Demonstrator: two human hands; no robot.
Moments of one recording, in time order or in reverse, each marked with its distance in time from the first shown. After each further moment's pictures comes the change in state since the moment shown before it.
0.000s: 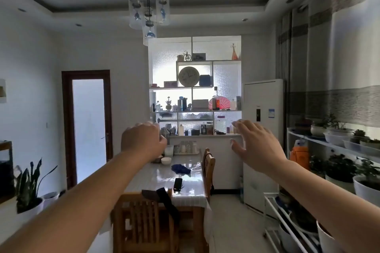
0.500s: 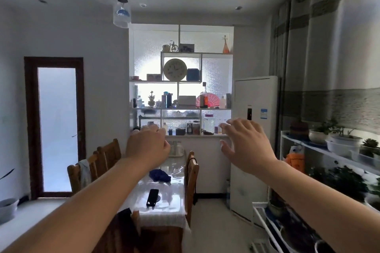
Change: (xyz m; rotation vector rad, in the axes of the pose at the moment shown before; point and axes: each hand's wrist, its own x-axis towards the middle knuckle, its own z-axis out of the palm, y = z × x) left_hand 0.157 0.087 0.195 -0.028 0.014 0.098; right_hand 0.120 0.130 0.143 -0.175 -0.028 -0.064
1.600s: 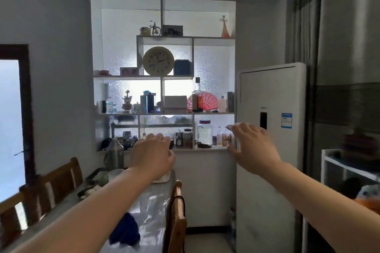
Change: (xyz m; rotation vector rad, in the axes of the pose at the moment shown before) left_hand 0.393 0.047 0.457 -0.029 -0.009 0.057; right_hand 0.312 0.245 0.448 0.104 -0.064 0.130
